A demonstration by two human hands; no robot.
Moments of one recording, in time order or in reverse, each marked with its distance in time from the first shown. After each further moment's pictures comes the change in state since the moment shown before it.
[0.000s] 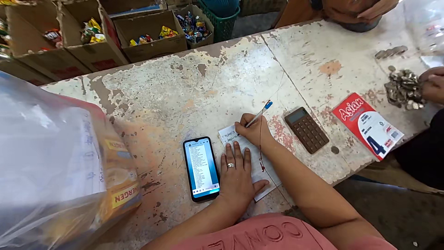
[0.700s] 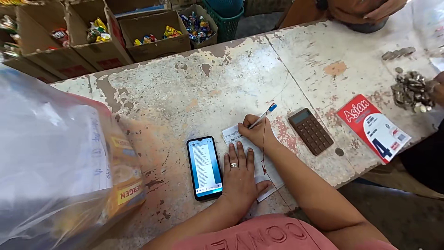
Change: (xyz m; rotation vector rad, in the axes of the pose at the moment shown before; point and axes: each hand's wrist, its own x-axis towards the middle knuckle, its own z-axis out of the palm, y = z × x) left_hand 0.001 0.000 -0.003 -0.004 -0.041 -0.004; right_hand -0.002 -0.001 0.003 0.042 0.003 -0.016
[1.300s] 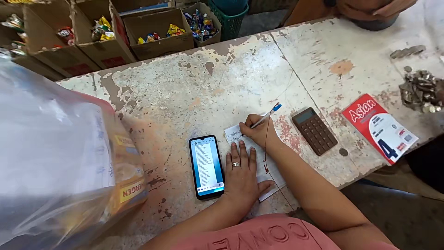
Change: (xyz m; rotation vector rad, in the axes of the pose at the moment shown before) left_hand 0.001 0.001 0.000 -0.011 -0.013 -0.003; right_hand 0.000 0.004 -0.001 0.010 -0.008 -0.024
